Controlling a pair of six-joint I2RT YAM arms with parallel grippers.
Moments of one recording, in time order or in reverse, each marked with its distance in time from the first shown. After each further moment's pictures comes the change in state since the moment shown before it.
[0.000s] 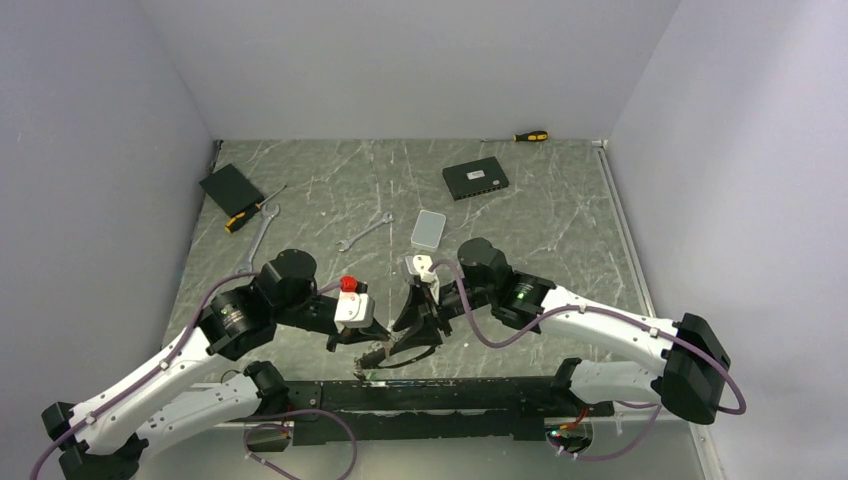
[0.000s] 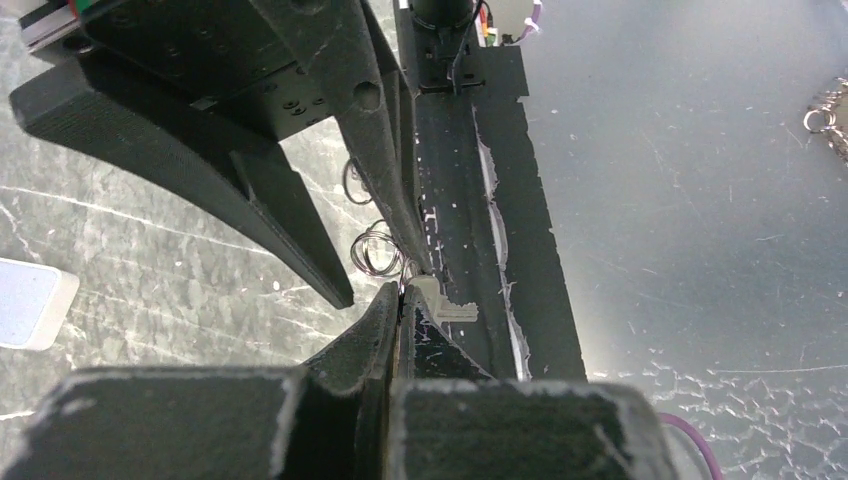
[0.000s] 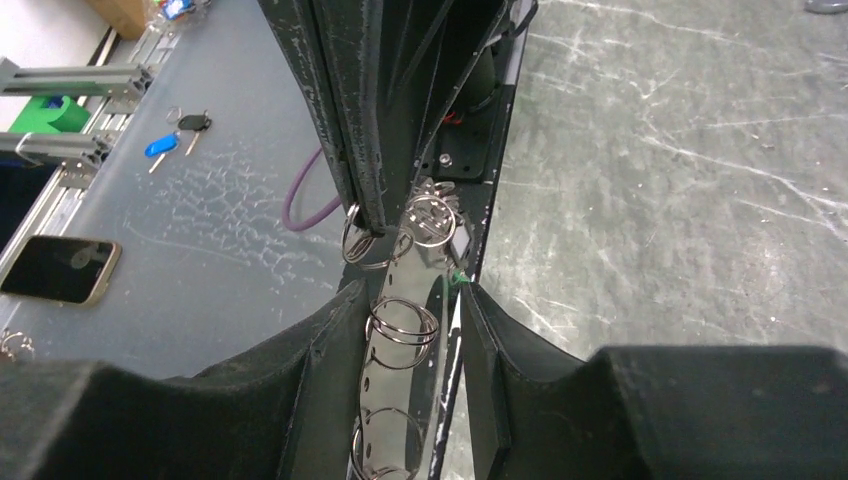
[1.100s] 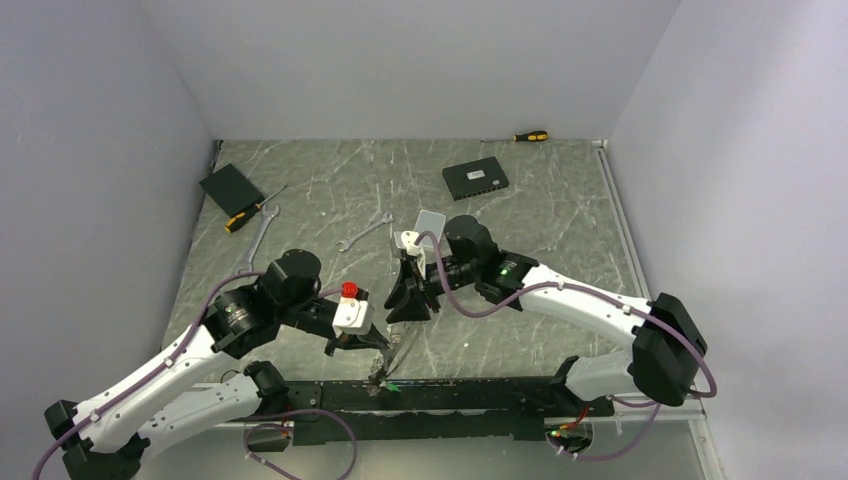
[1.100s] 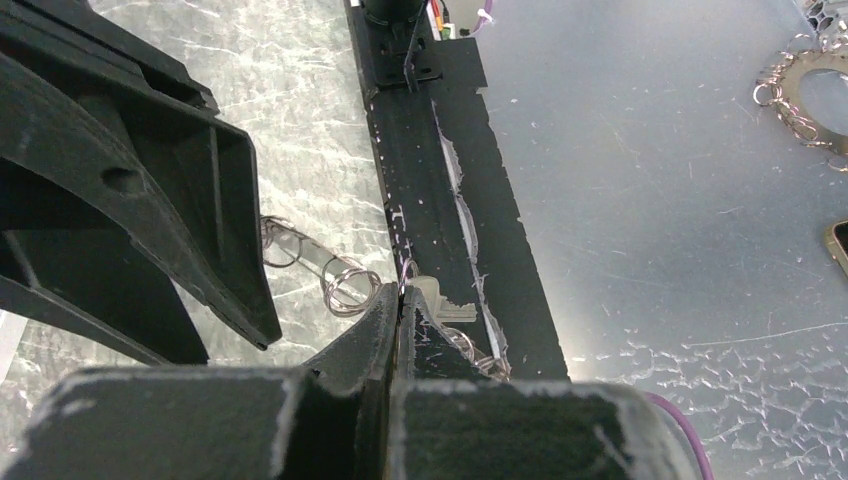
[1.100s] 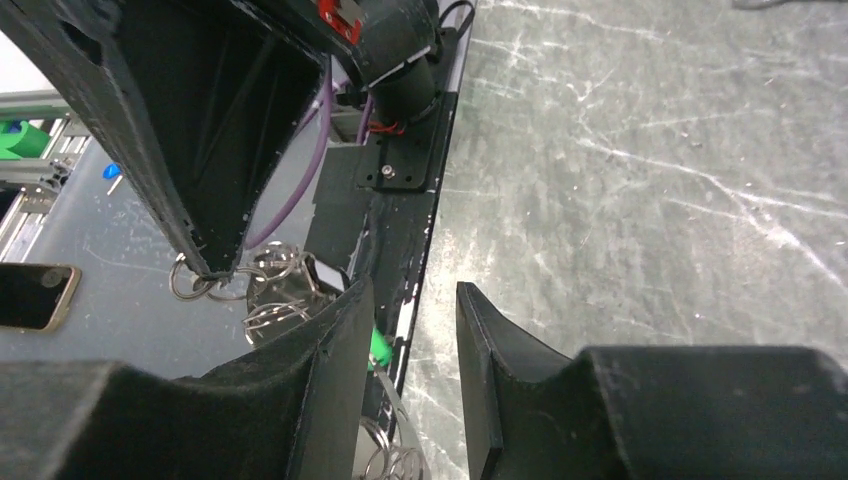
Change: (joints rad) left arm 0.012 0.016 -0.013 -0.031 0.109 0.060; right arm -0.084 0.161 0.147 -0.041 -0.041 -0.045
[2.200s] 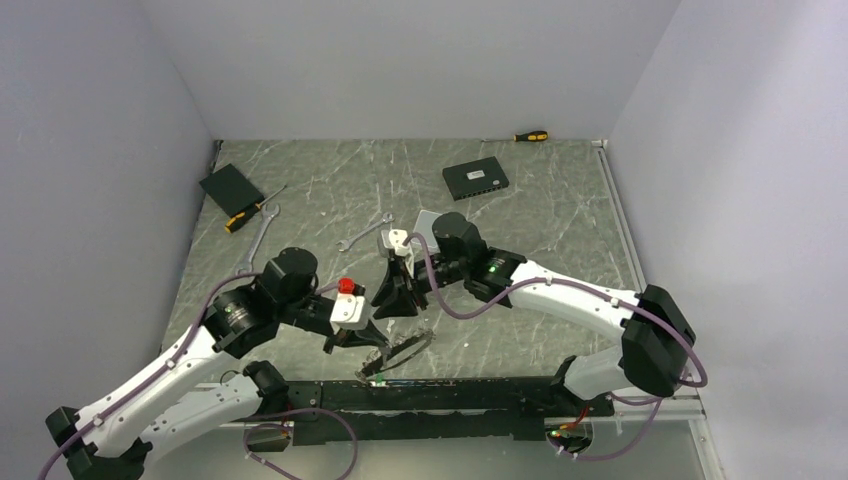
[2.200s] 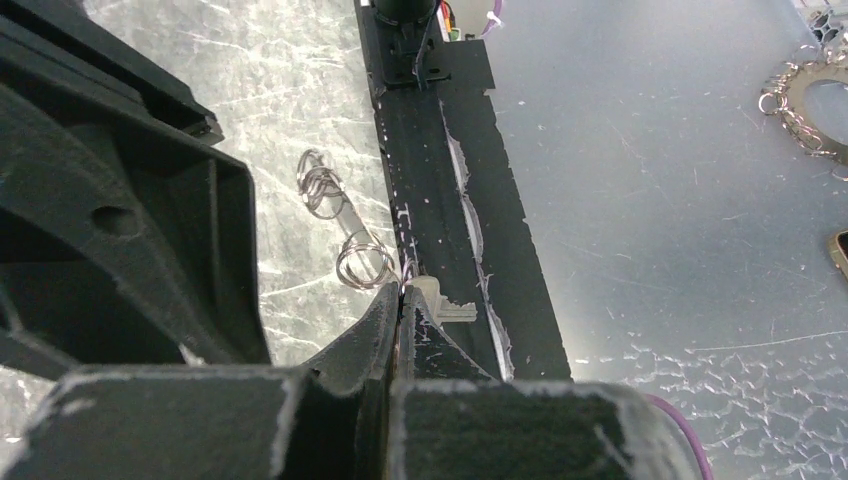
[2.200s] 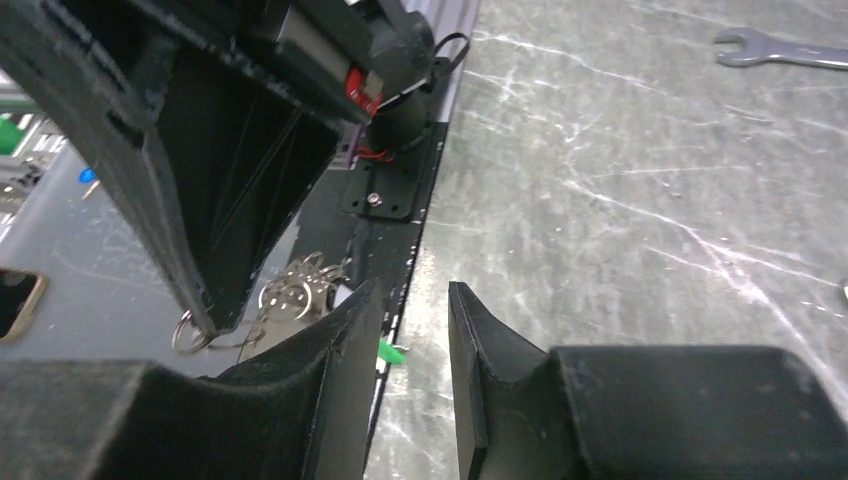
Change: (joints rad) left arm 0.050 0.001 -0.019 0.010 0.033 0.000; right arm 0.040 0.078 0.068 0.048 0.035 -0.028
